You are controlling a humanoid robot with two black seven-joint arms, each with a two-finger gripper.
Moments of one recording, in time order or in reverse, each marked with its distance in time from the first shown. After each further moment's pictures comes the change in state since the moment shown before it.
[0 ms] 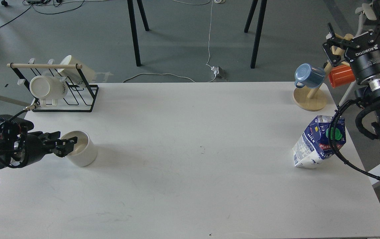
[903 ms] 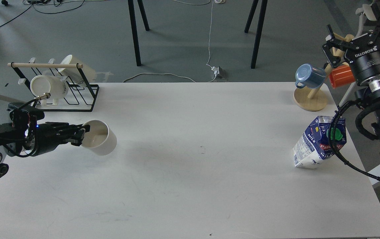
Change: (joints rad) left arm -0.134 0.000 -0.003 -0.119 0.001 -0.082 -0.084; right arm 0.001 -0.003 0.002 -0.012 -0.002 0.000 0.000
